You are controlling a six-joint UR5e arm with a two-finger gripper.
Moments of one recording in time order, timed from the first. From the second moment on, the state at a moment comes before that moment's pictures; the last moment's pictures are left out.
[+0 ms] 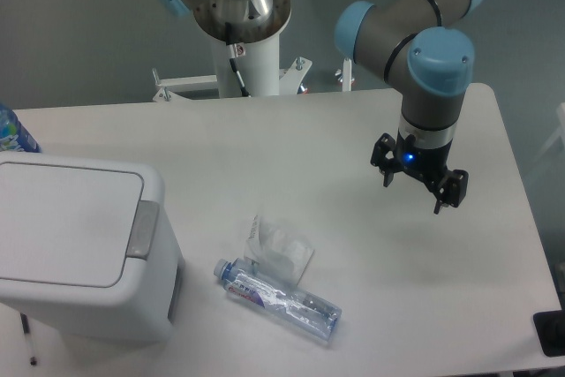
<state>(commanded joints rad) 2.67 -1.92 -1.62 -1.00 1.54 1.35</state>
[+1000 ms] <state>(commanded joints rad) 2.67 -1.91 -1.63 -0.97 1.49 1.33</state>
